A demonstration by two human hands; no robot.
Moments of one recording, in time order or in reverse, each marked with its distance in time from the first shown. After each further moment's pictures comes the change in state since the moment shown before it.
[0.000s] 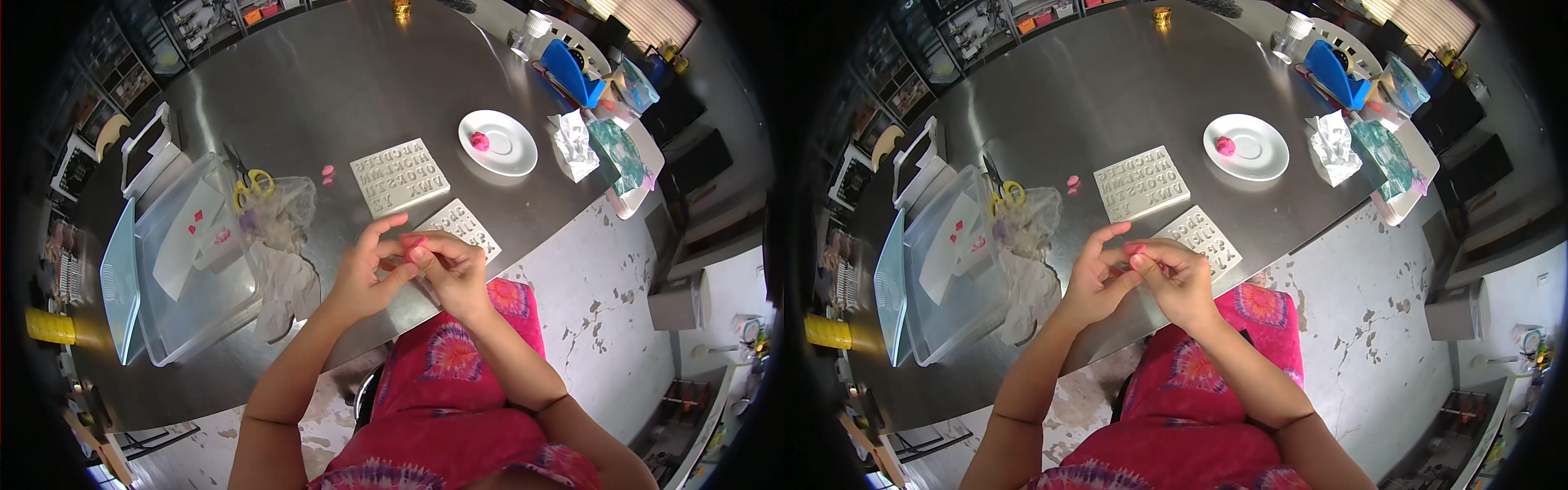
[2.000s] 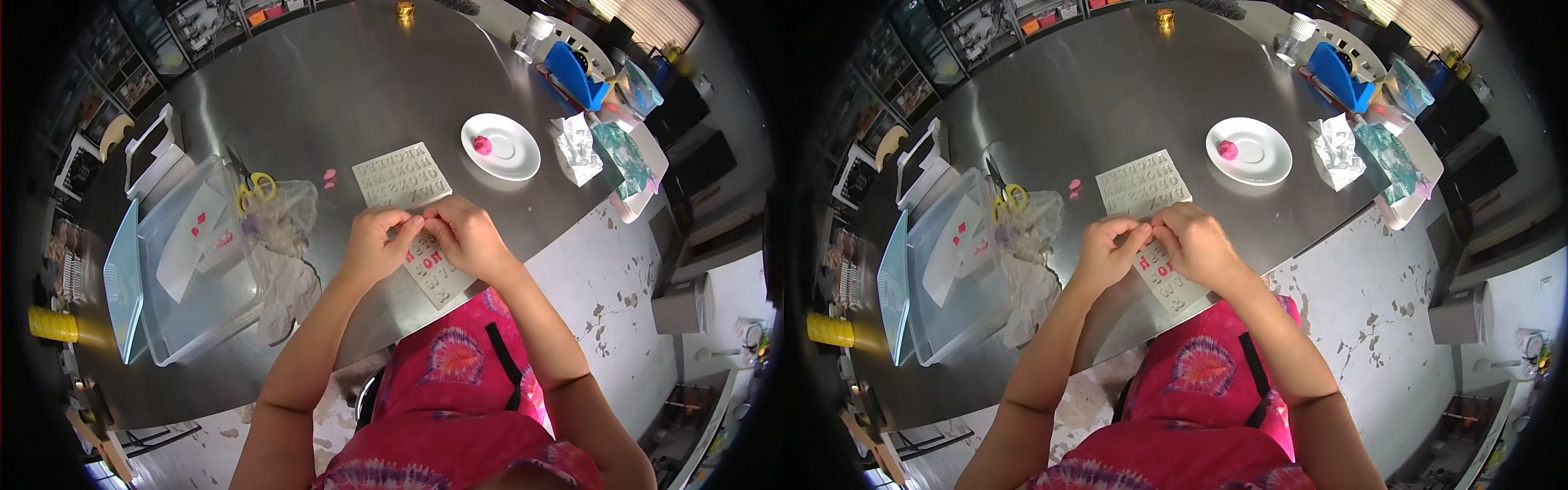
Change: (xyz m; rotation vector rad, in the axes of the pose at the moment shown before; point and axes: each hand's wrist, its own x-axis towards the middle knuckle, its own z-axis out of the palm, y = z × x) left_hand 0.052 -0.016 -0.002 0.434 0.198 0.147; right_hand 0.056 -0.013 -0.040 -0.796 -0.206 -0.370
